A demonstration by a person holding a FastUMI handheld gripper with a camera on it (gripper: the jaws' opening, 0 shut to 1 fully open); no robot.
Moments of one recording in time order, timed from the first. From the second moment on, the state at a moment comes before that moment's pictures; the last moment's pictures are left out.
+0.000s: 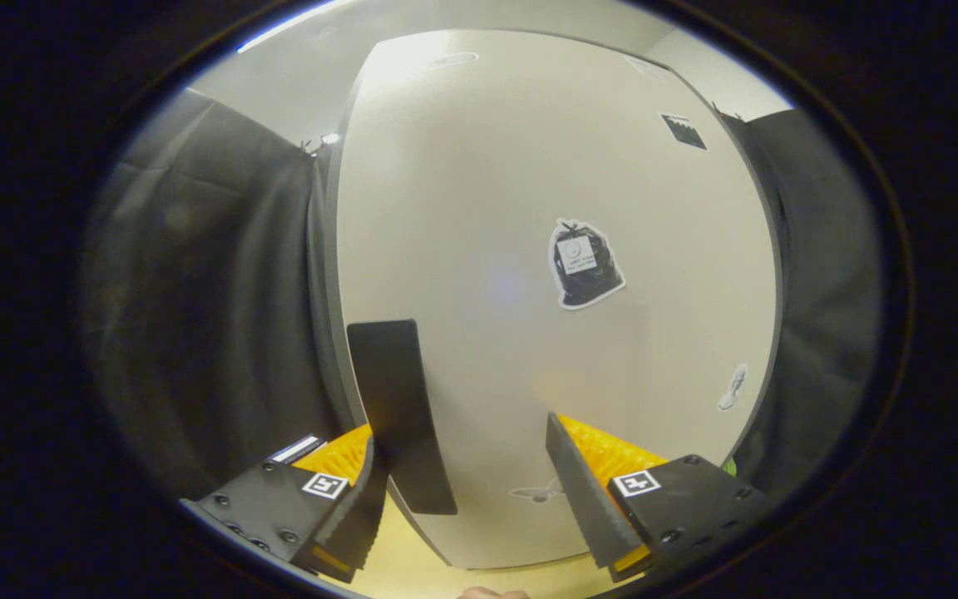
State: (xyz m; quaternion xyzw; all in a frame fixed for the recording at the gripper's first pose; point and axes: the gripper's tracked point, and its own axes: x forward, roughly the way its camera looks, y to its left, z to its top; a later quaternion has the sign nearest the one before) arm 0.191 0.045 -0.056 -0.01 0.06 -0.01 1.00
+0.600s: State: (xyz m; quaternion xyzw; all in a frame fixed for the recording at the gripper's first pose) arm 0.186 0.052 -0.050 0.00 0.04 -0.01 1.00
